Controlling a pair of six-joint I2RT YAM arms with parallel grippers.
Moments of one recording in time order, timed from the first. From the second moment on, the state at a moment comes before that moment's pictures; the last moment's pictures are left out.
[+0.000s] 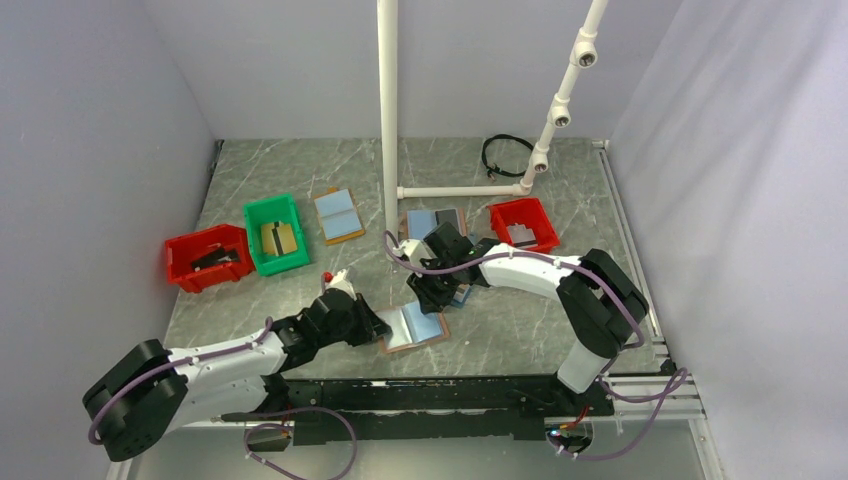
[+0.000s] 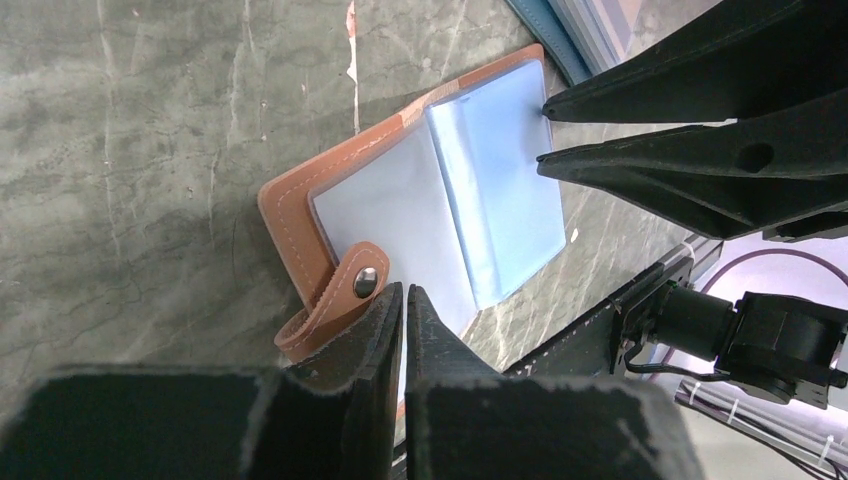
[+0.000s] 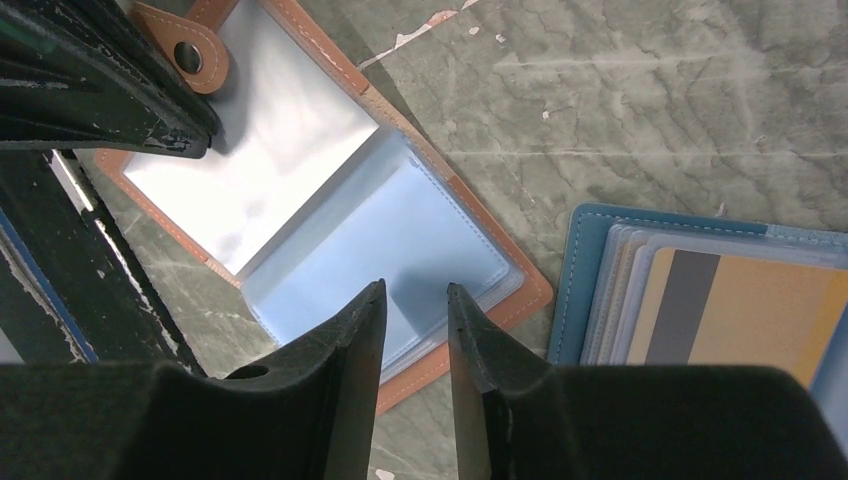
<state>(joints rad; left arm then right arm) -0.85 1.01 0.22 0.16 0.01 -1.10 0.79 1.68 0.98 -0.38 -0.40 -0.15</state>
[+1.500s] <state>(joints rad) -0.85 1.05 0.22 0.22 0.02 -1.10 0.81 1.68 1.00 -0.50 -0.50 -0.22</state>
